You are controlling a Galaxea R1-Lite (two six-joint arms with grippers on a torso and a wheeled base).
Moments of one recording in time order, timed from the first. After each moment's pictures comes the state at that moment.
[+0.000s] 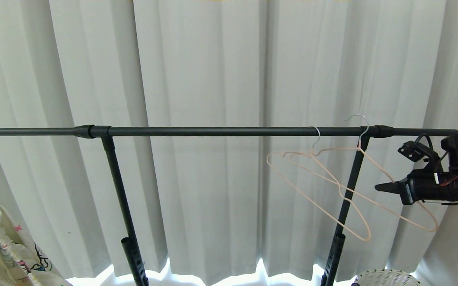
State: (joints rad) left arm -0.19 0.65 -0.50 -0.01 0.12 0.38; right arm -0.12 1.84 -0.98 -0.10 0.62 -0.36
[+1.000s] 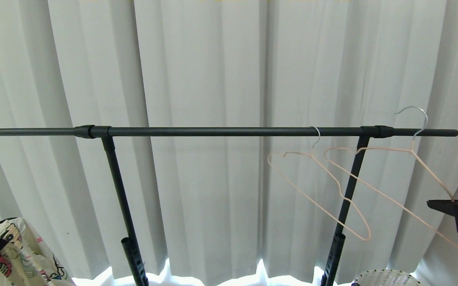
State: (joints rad) left arm -0.19 0.70 -0.45 -0.01 0.12 0.38; right arm -0.15 1.31 -0.61 -0.09 0.39 -0.24
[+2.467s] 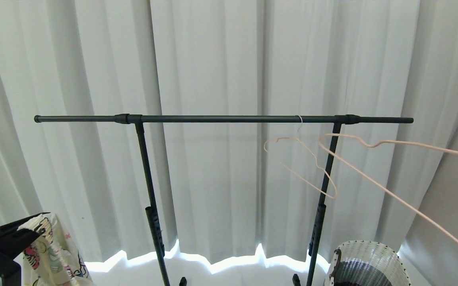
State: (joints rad) left arm -0.27 0.82 -0.49 -0.02 0.10 0.38; right arm 0.13 0.70 -0.62 0.27 0.28 -0.23
